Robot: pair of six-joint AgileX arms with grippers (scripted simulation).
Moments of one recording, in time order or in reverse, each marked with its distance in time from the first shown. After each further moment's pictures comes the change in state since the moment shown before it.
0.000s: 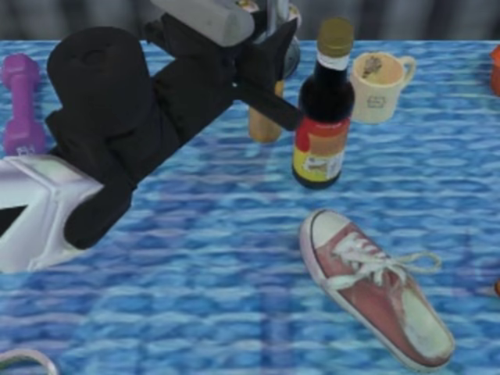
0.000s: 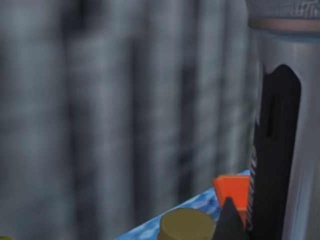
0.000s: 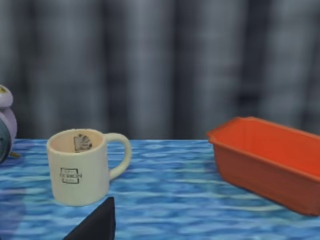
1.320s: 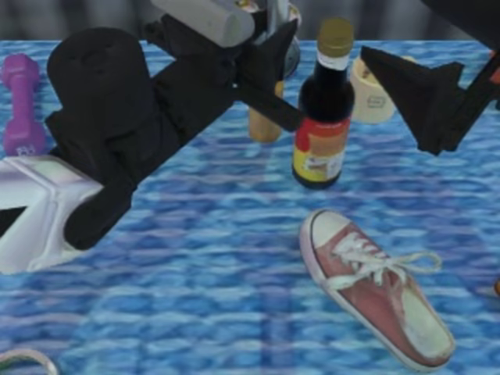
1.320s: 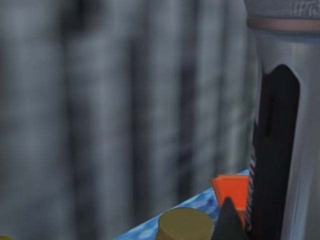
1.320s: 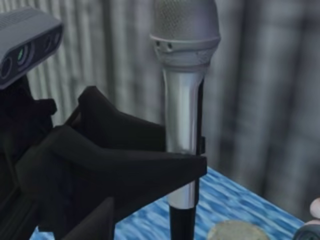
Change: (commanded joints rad) left arm 0.000 0.000 0.000 0.000 0.000 0.000; right arm 0.354 1.129 0.767 0.341 -0.535 0.002
